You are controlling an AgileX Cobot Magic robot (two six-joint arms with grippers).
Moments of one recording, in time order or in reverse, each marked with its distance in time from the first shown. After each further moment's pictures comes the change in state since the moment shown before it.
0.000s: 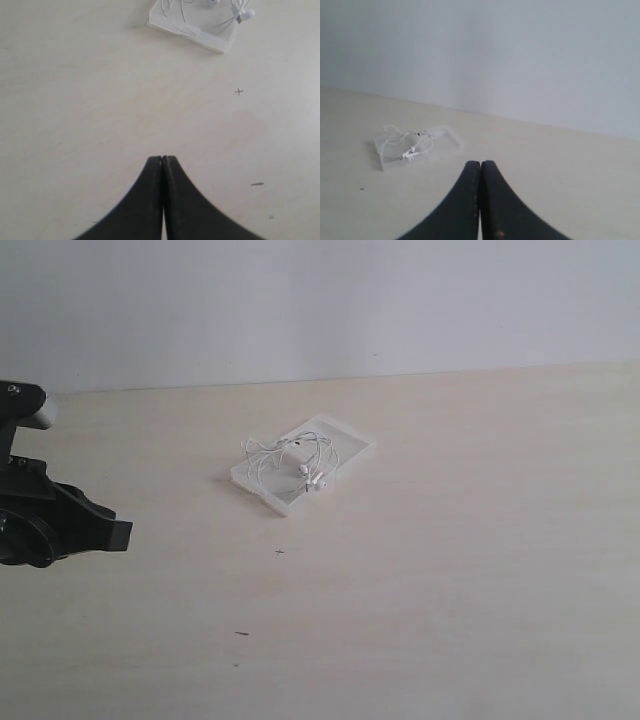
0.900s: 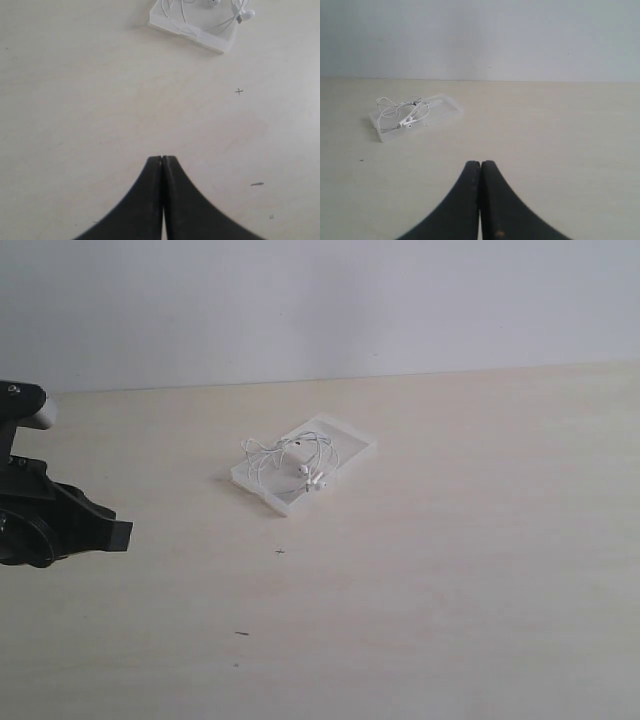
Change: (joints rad) left arm 0.000 0.000 0.000 0.000 0.002 0.000; right arm -0.011 -0.226 0.265 -0.099 -0.014 0.218
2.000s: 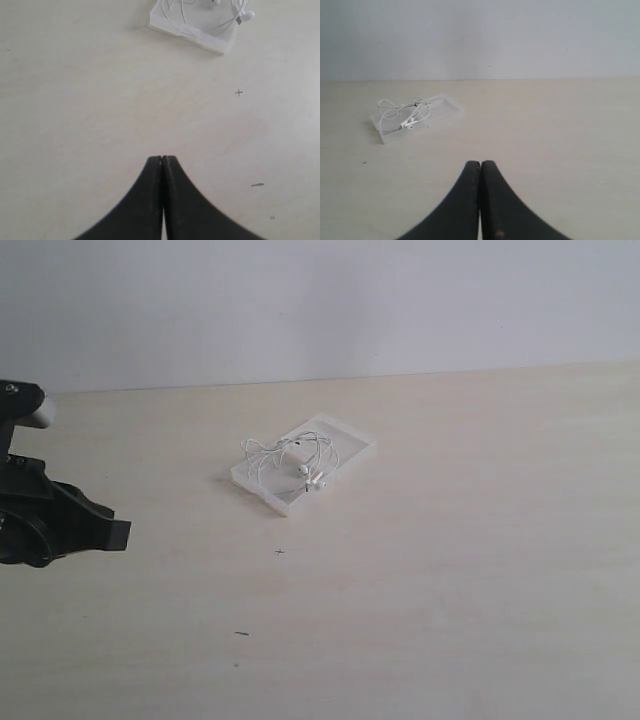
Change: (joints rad) left arm 0.000 -0.016 0.000 0.013 0.000 0.002; right arm 0.000 0.000 0.000 -0.002 0.004 0.041
